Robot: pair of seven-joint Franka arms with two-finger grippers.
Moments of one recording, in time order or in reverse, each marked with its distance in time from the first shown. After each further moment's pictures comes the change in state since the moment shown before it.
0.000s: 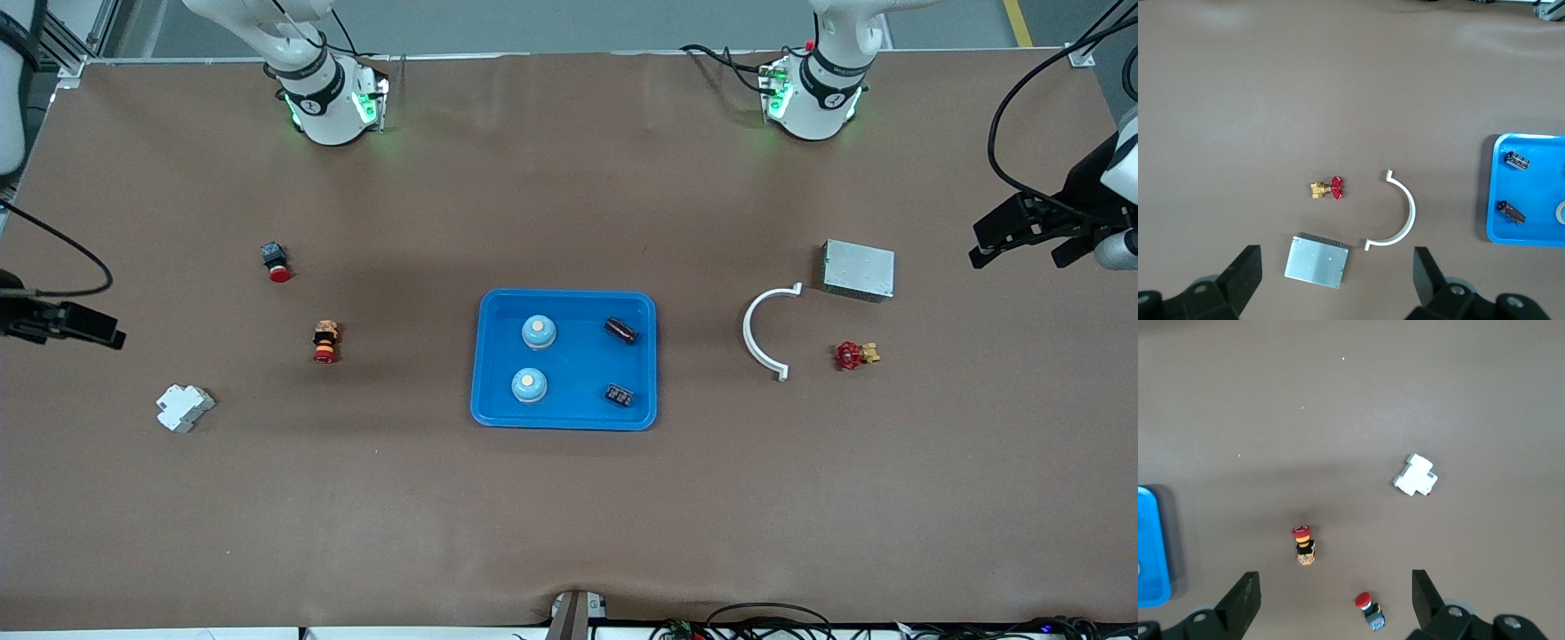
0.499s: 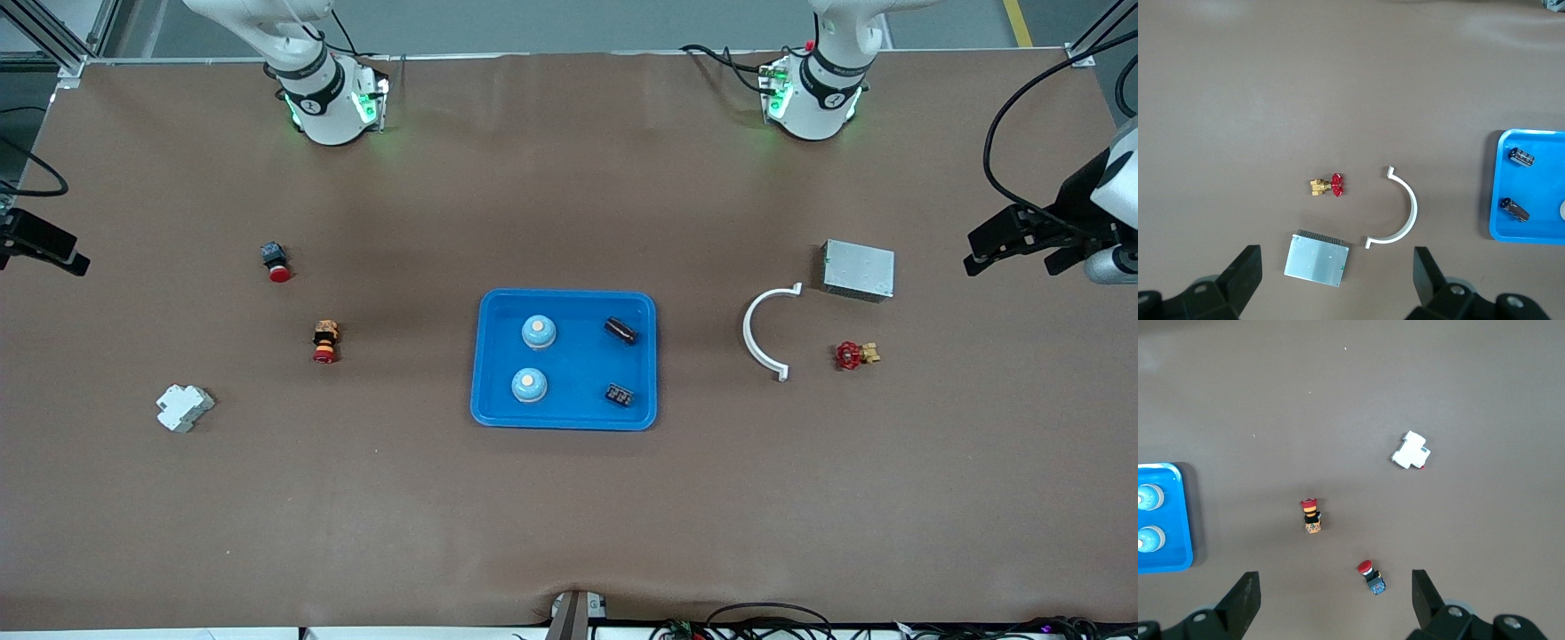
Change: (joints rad) left arm 0.001 0.020 0.000 -0.001 0.000 -0.001 0.002; right arm -0.006 -0.176 0.002 -0.092 0.008 -0.068 -0.001
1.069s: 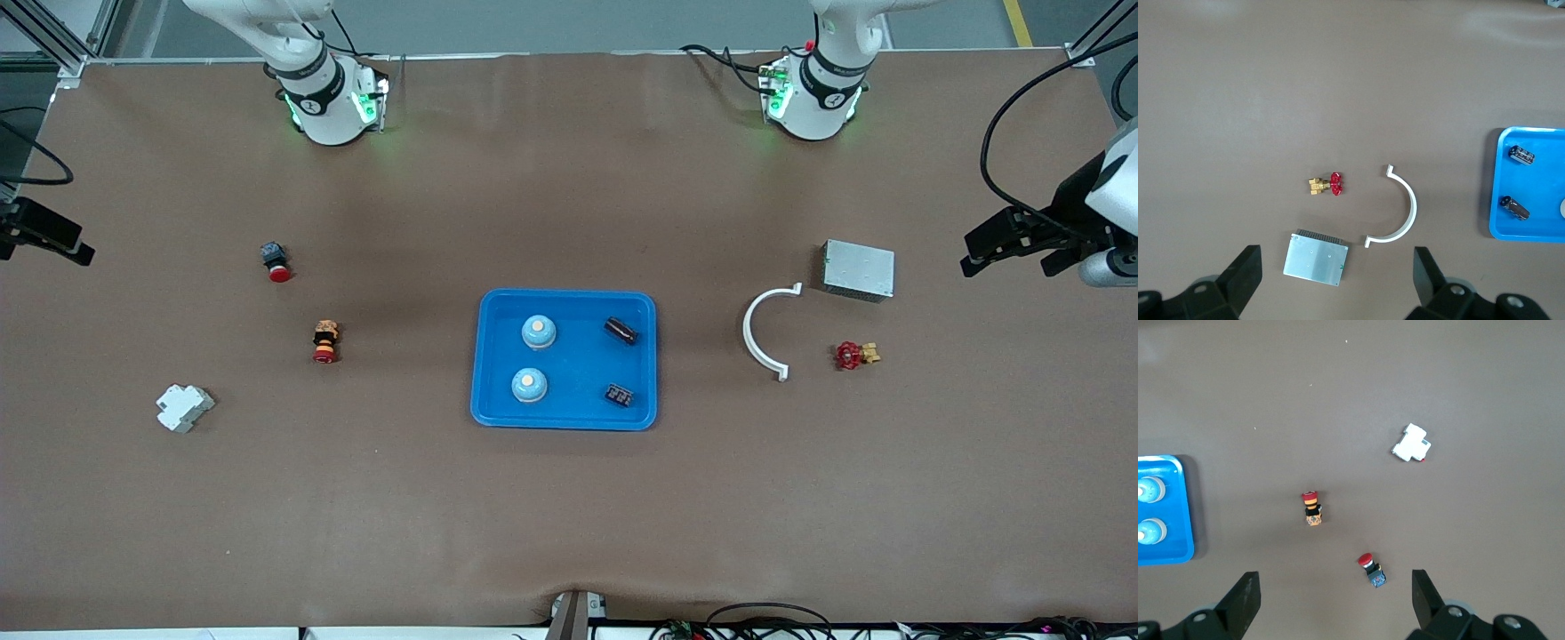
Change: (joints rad) left arm -0.003 0.007 -0.001 0.000 0.000 -0.001 0.000; right arm 0.000 -0.046 0.002 -0.039 0.000 -0.010 0.000
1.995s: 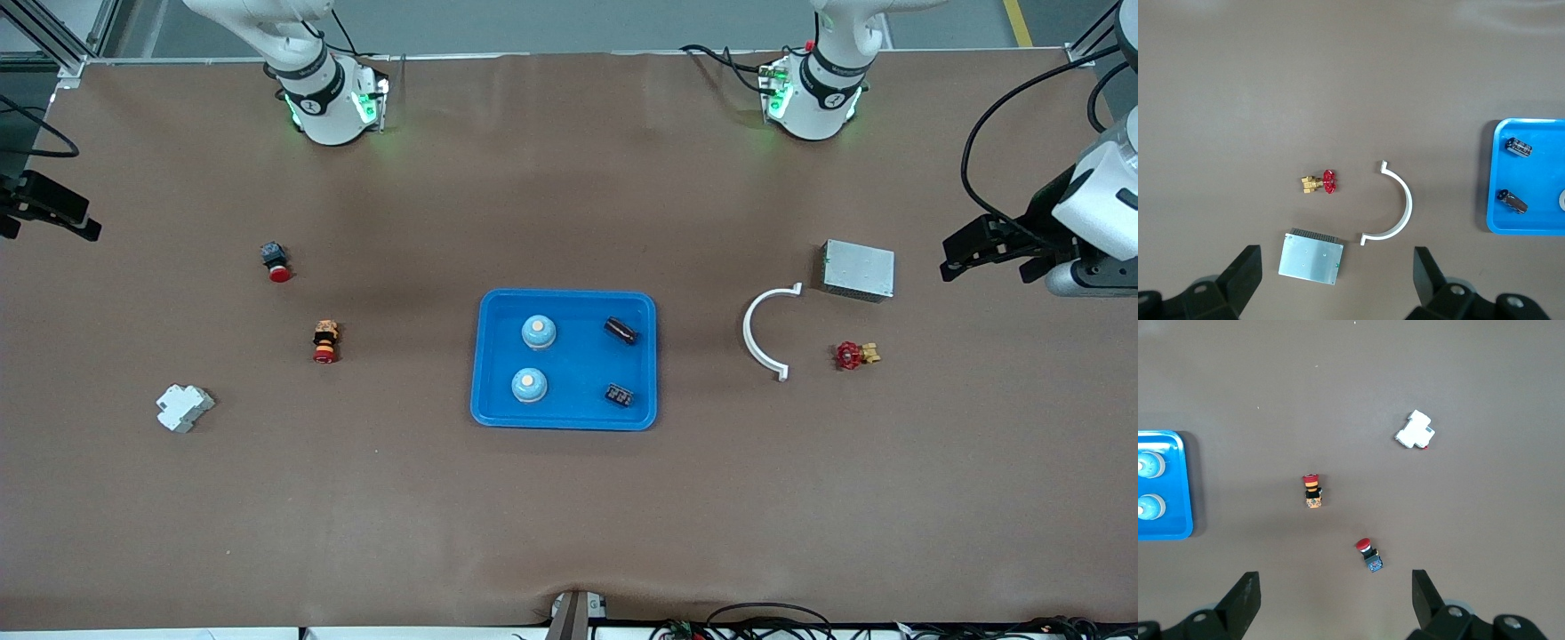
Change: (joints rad) left arm -0.069 0.018 0.043 0.000 0.000 0.000 0.000; right arm 0.001 -0.029 0.010 -0.027 -0.004 -0.034 -0.039
